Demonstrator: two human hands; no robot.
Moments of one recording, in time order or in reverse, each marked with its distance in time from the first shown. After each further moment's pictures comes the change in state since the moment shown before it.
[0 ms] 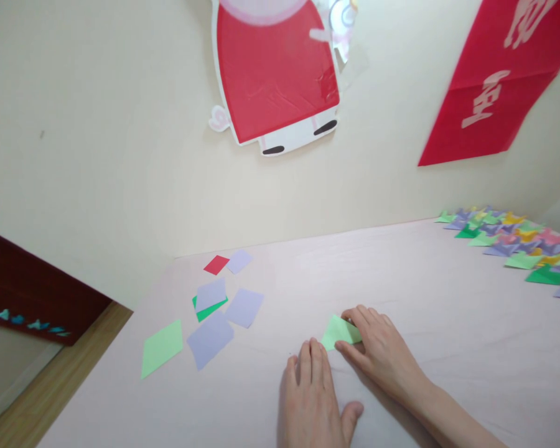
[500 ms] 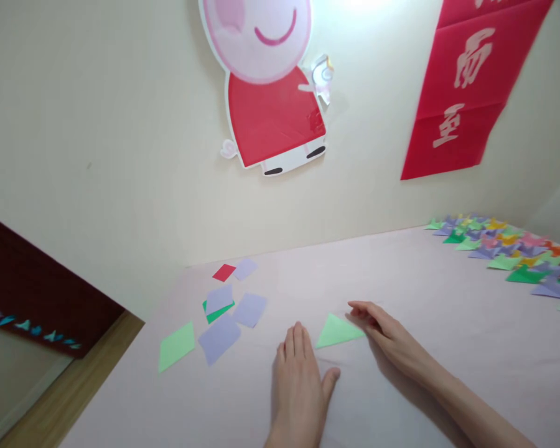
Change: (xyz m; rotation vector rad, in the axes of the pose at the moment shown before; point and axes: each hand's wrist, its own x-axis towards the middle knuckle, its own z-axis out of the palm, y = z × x) left_hand 0.020 -0.003 -0.030 -0.002 -0.022 -0.202; right_hand -0.006 0.038 -0.013 0.566 -0.016 0.082
